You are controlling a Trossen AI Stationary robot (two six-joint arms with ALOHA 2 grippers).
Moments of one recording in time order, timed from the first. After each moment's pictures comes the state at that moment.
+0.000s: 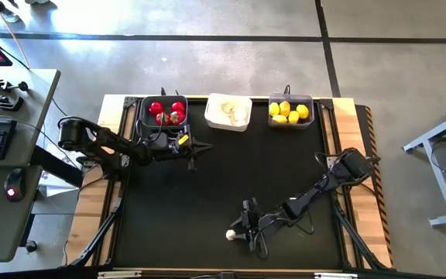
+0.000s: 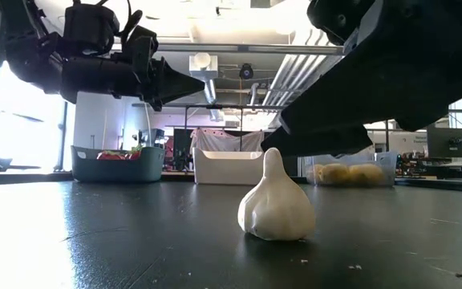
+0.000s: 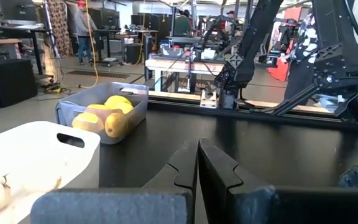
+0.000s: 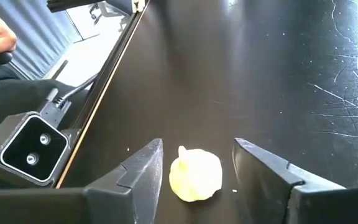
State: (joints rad) left arm 0.15 1.52 0.34 1.18 -0.02 -0.04; right arm 0.58 1.96 0.87 0.61 0.28 0.42
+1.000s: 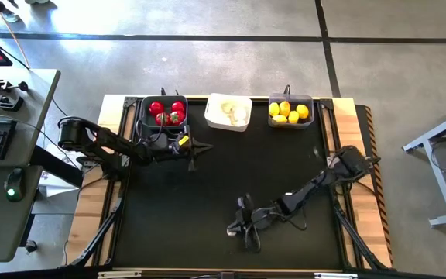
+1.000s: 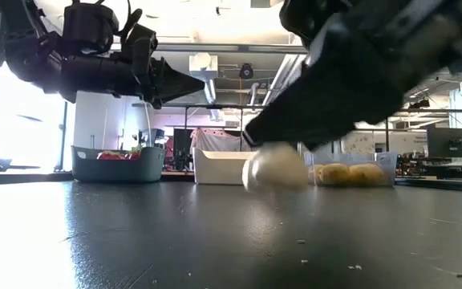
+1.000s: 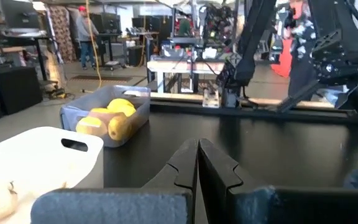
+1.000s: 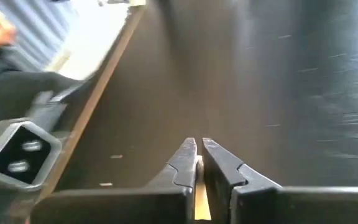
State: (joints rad) left arm 0.14 1.52 0.34 1.18 -0.03 0.00; right arm 0.51 1.96 0.92 0.54 0.16 0.38
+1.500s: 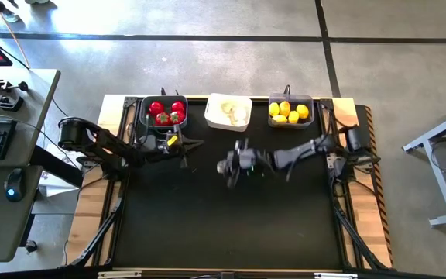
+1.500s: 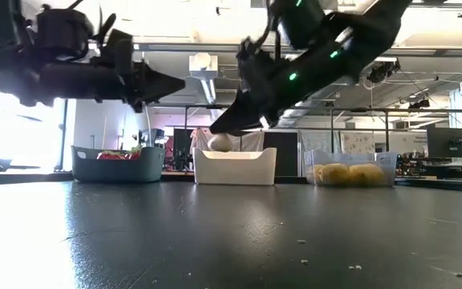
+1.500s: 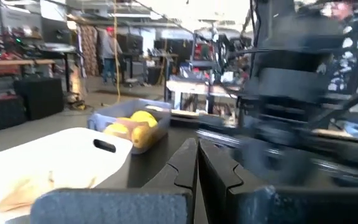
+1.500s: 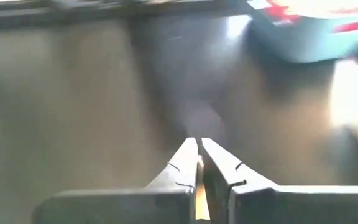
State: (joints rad) left arm 0.16 1.52 0.20 1.42 -0.11 -0.05; right arm 0.05 1.82 0.92 0.42 0.20 0.10
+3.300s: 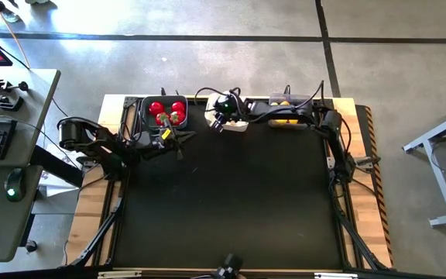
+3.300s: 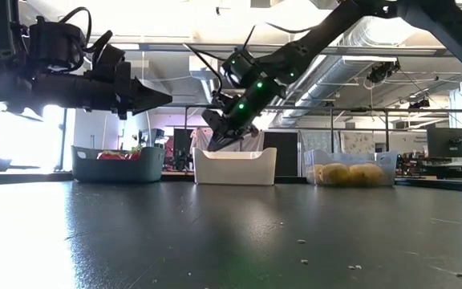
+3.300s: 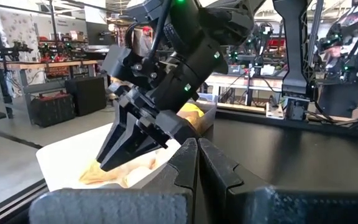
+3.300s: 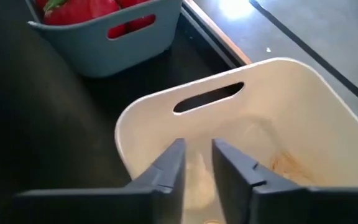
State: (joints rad) left arm 0.28 1.52 0.11 1.49 -0.14 0.00; right arm -0.42 2.12 1.53 -0.09 0.12 0.03
